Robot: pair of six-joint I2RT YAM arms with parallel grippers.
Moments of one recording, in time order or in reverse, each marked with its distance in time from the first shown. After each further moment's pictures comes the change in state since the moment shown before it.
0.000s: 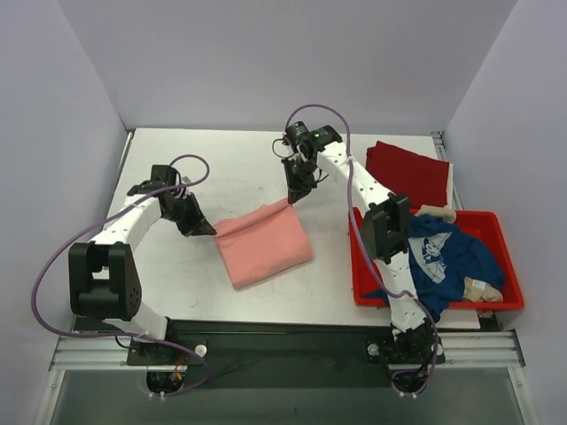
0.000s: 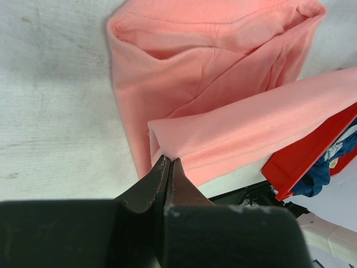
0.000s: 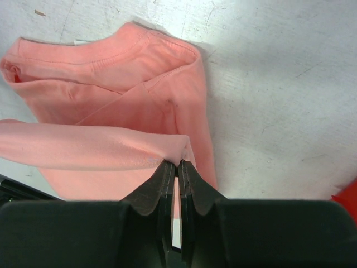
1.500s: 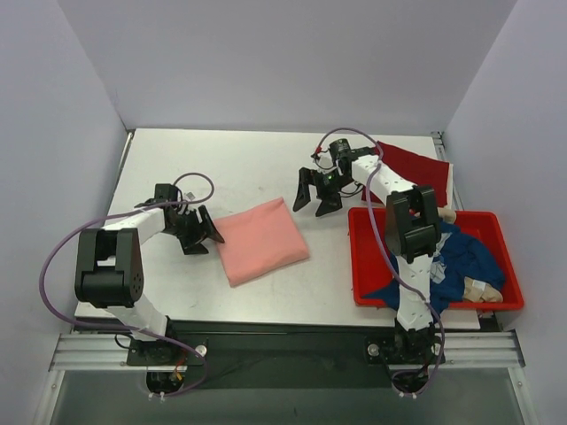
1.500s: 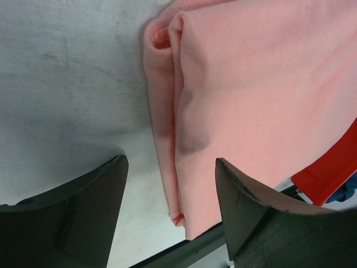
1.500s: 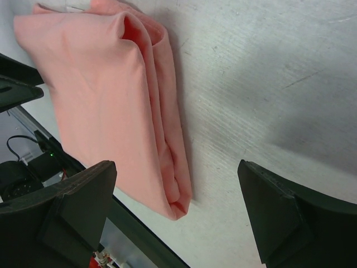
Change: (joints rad) left arm 0.036 0.109 -0.180 0.242 0.039 0.098; right arm -0.224 -0.138 -0.560 0.411 -0.449 -0.113
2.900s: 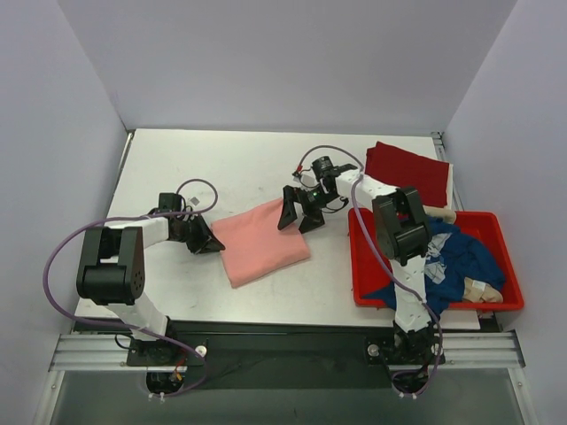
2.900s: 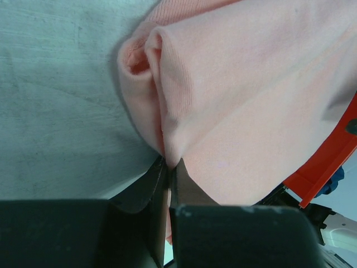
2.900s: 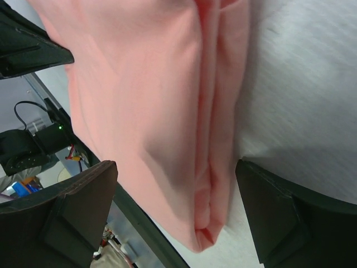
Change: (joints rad) left arm -0.018 0.027 -0.120 0.231 0.097 -0.072; right arm 0.087 0.019 -0.146 0.146 -0.131 0.012
